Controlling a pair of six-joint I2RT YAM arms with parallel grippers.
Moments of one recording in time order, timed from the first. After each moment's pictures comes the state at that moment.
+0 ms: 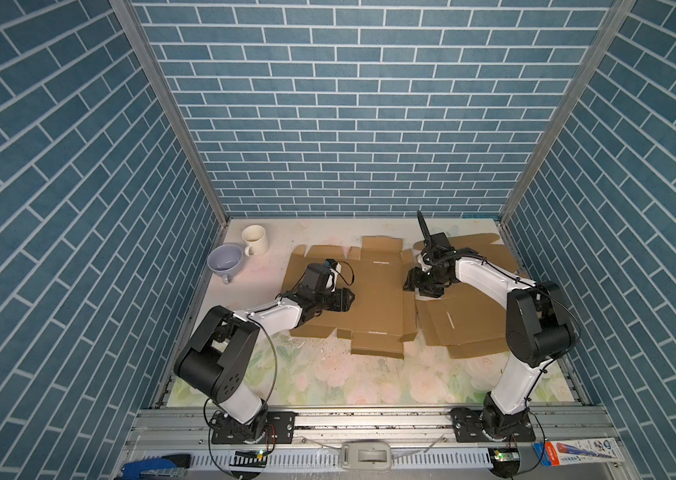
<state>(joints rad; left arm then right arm) -0.50 1.60 0.77 0.08 0.24 -0.38 0.38 1.85 1.30 -0.70 -0.29 0.48</state>
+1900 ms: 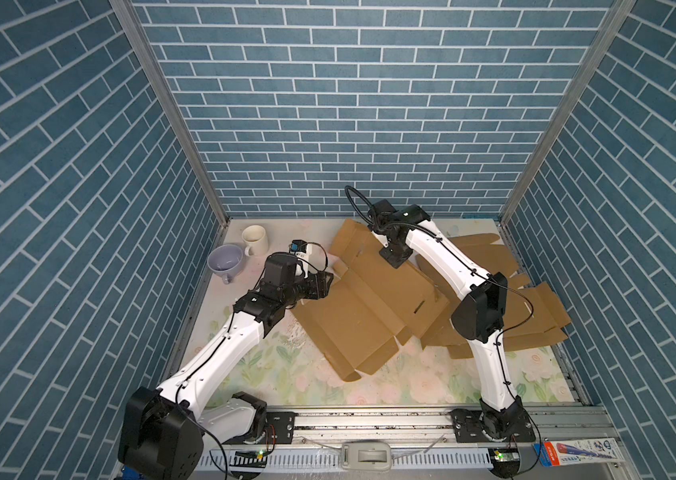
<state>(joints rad) -0.37 1.14 0.85 -0.27 0.20 -0.35 0.71 2.21 2.30 -1.40 0.41 -0.24</state>
